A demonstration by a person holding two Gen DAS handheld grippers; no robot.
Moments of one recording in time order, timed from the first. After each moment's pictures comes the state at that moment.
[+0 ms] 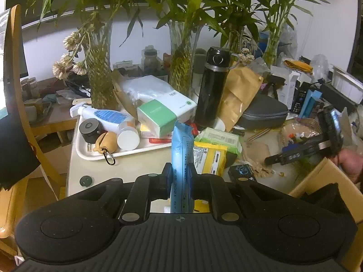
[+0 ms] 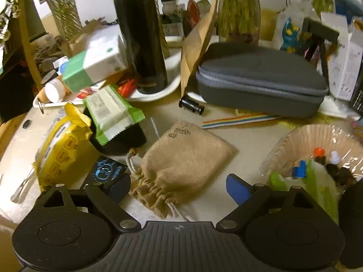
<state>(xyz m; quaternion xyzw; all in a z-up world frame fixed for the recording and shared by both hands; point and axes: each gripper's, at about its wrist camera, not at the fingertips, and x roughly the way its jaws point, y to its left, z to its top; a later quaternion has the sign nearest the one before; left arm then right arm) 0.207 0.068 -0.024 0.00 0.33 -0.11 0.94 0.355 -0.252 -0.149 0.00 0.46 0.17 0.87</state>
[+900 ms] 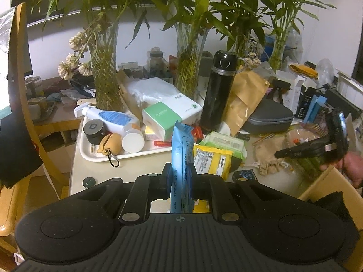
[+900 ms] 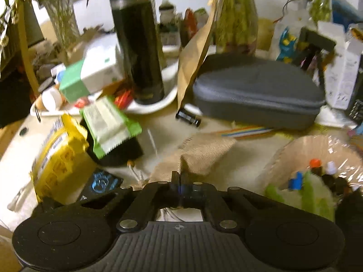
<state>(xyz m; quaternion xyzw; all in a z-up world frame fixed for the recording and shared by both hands) 0.211 0.071 -0.022 0.00 0.33 -0.09 0.94 0.356 -0.254 -0.133 0.00 0.44 0.16 0.88</state>
